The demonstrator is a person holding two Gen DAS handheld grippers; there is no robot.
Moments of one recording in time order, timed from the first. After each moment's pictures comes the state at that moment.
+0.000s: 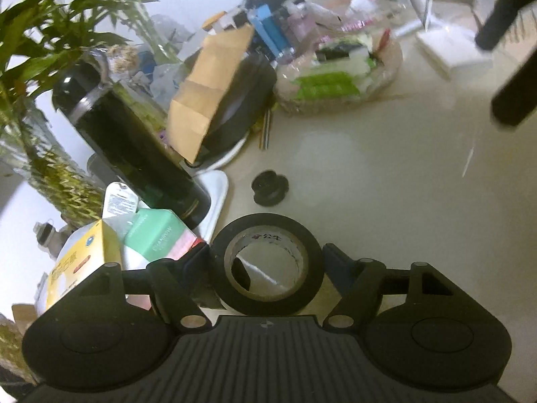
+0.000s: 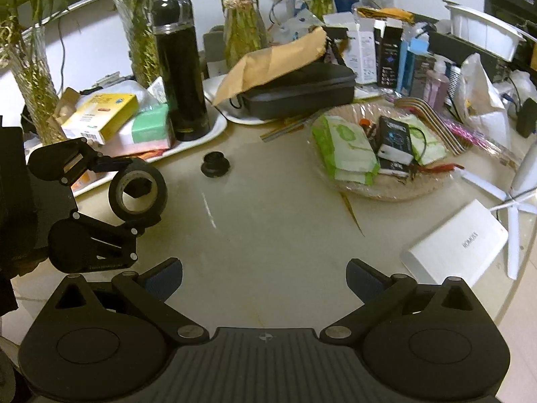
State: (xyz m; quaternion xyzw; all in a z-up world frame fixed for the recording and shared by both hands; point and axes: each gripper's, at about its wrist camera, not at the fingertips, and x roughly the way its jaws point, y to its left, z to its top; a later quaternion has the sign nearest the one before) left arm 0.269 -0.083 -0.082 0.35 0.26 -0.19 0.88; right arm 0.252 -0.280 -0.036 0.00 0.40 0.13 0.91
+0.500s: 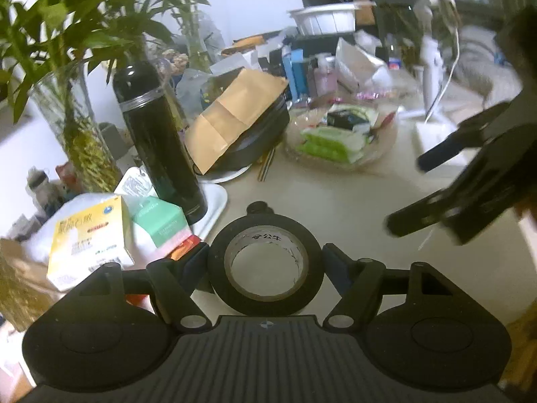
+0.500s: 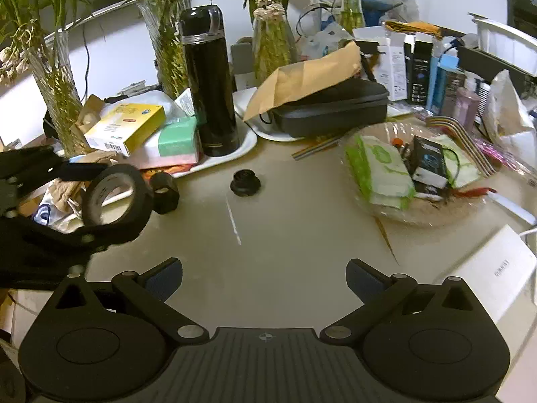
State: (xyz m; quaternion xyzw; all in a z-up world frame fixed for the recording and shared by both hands) left arm 0.230 -0.057 -0.024 0.18 0.27 -0.21 0.92; right arm 0.267 -0.264 -0.037 0.01 0.38 0.18 0.91
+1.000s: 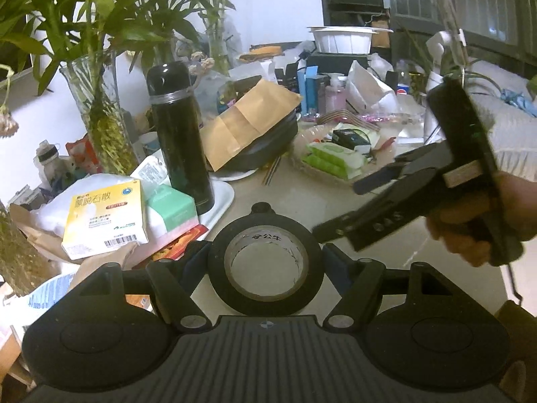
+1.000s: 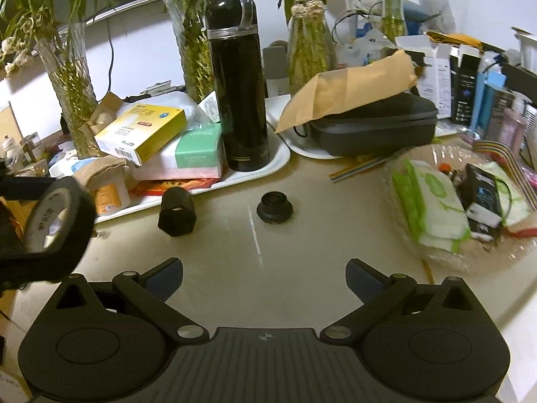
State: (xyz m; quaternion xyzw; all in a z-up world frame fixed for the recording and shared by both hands) left arm 0.211 -0.032 -0.006 0.12 0.28 -0.21 0.93; right arm 0.315 -0.233 -0.054 -0.01 0.36 0.23 0.90
